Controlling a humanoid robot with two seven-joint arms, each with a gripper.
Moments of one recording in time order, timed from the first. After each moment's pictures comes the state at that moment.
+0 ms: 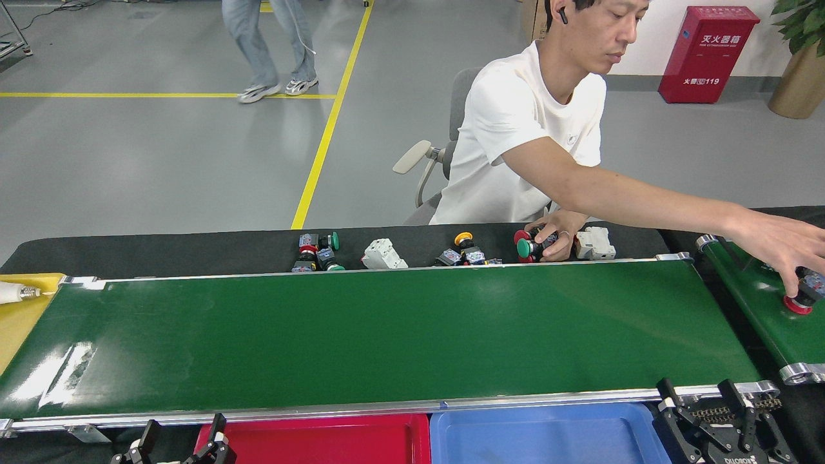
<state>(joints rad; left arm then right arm) 0.34 0.01 0.22 -1.76 -1.42 -0.18 0.05 0.29 -0.11 -0.29 -1.76 1.07 -0.29 0.01</state>
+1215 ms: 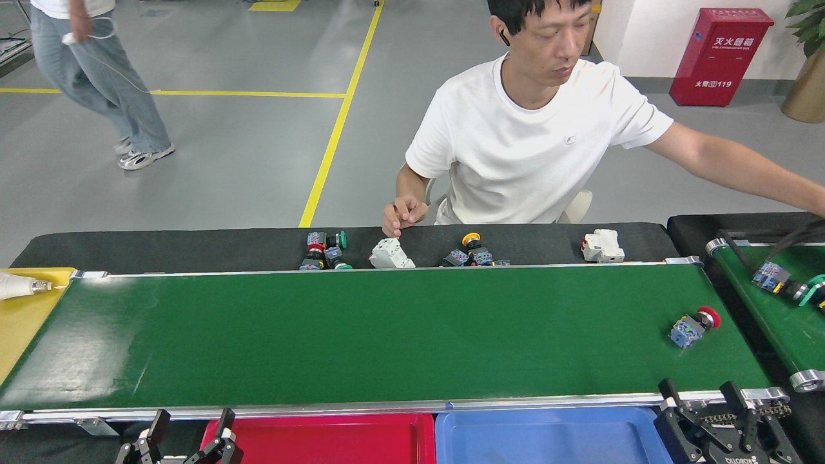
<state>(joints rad) 0.34 0.00 0.23 -1.76 -1.42 -0.27 0.08 0.29 -0.11 -0.29 -1.75 1.07 -0.28 0.01</state>
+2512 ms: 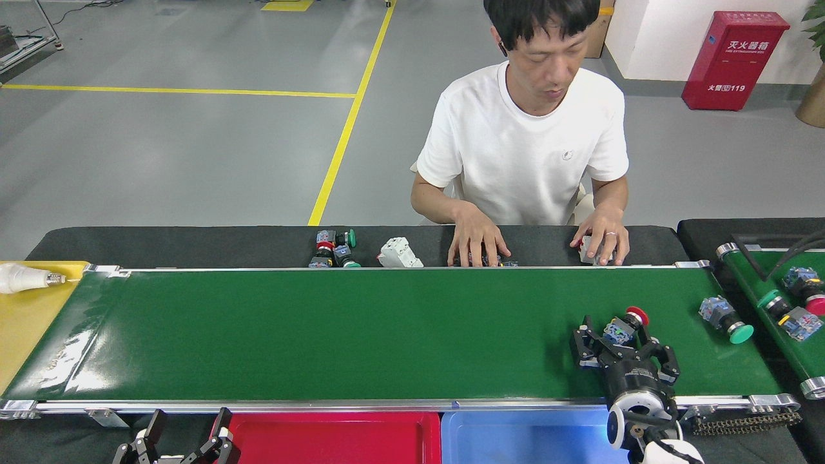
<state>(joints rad) 0.35 -0.01 0.24 -1.76 -1.42 -0.27 0.08 -0.19 -0.05 0.08 -1.30 1.26 0.21 0.18</state>
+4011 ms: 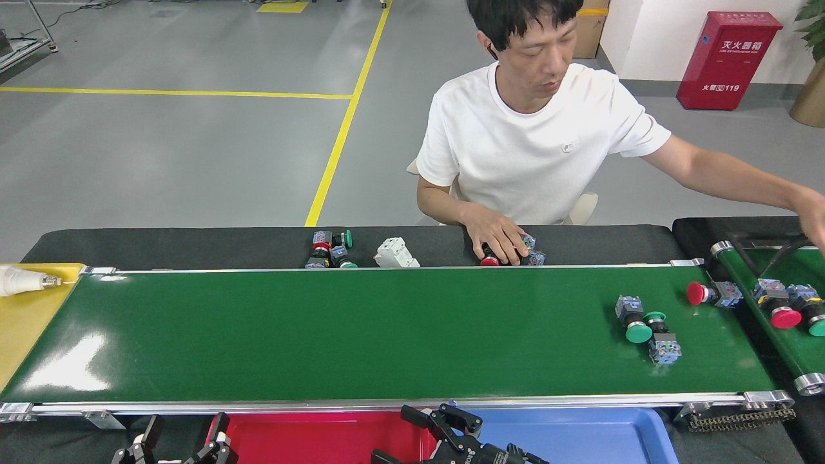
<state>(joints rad) 0.35 -0.01 0.25 -1.76 -1.42 -0.28 0.08 -0.02 0.07 0.26 -1.57 1.08 -0.65 0.29</state>
